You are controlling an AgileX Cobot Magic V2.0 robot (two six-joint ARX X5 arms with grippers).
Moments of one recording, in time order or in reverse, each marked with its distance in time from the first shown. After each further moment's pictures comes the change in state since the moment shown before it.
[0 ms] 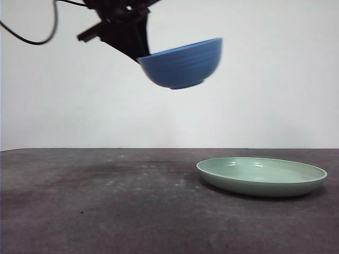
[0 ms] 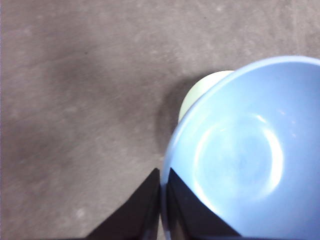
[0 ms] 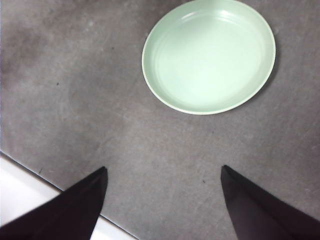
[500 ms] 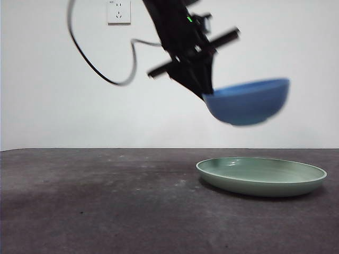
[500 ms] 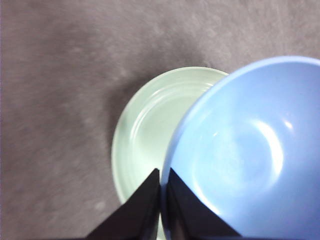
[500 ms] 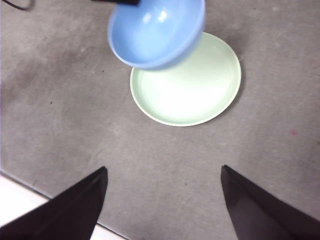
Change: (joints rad) left arm -0.151 0.428 0.406 -0.094 0.000 -0.011; right arm 0.000 -0.043 0.152 -0.106 0.093 0.019
